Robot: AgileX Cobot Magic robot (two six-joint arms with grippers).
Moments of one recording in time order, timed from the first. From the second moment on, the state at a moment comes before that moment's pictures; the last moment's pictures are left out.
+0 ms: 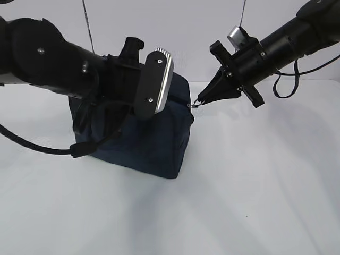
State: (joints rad) left arm -0.66 1.70 -1.10 -0.35 0.16 1.68; right arm 0.07 2.12 -1.68 0.94 1.21 -0.17
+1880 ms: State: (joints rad) left arm -0.60 1.74 -1.10 -0.36 0.07 1.68; right arm 0.09 2.22 -1.68 0.82 1.21 -0.23
